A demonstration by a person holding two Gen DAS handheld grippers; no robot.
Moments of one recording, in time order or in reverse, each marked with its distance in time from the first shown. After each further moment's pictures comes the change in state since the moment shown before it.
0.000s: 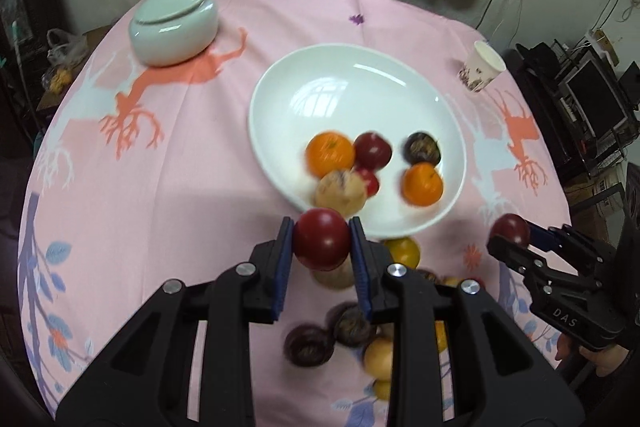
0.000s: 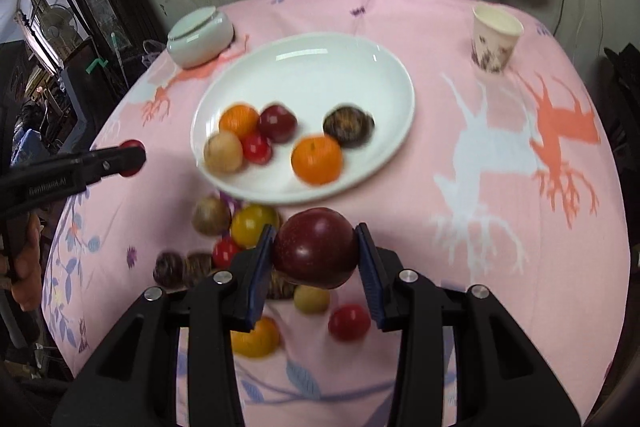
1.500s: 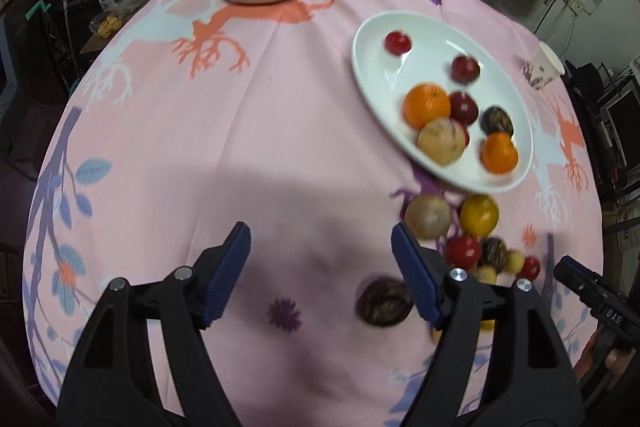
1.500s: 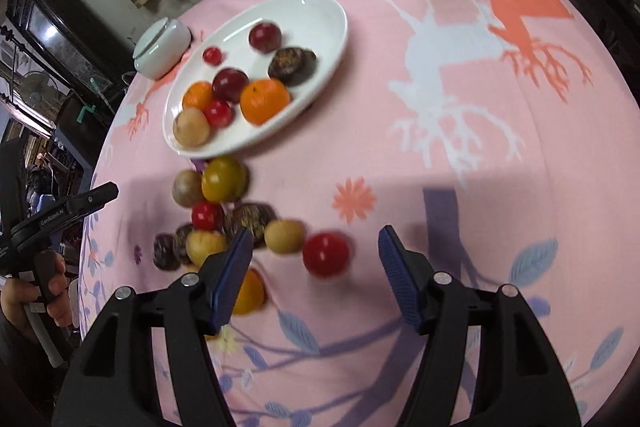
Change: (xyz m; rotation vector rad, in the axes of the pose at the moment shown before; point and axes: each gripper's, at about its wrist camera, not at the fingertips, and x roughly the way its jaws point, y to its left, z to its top) left arm 0.000 0.059 -0.065 -0.158 0.071 0.126; right arm -0.007 -0.044 -0.077 0.287 0.103 0.057
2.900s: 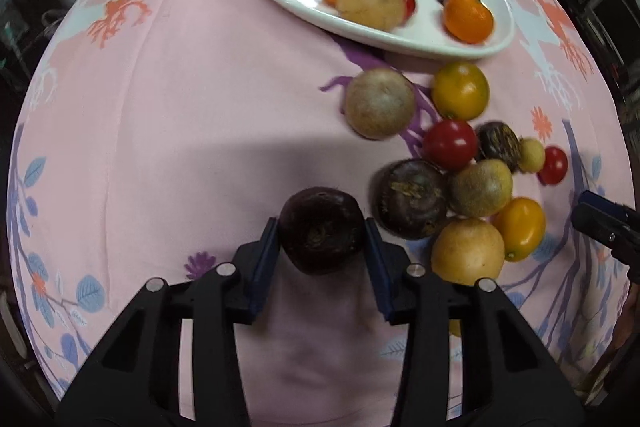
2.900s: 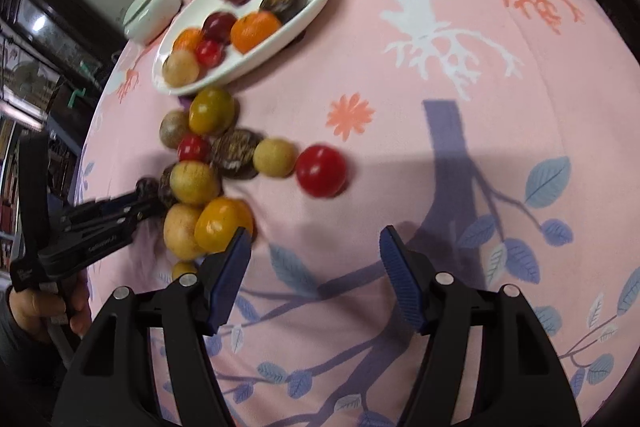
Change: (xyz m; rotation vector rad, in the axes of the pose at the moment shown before) left arm 0.050 -0.054 -0.042 0.232 0.138 0.033; right arm 0.009 -0.005 -0.027 0.044 0.055 -0.050
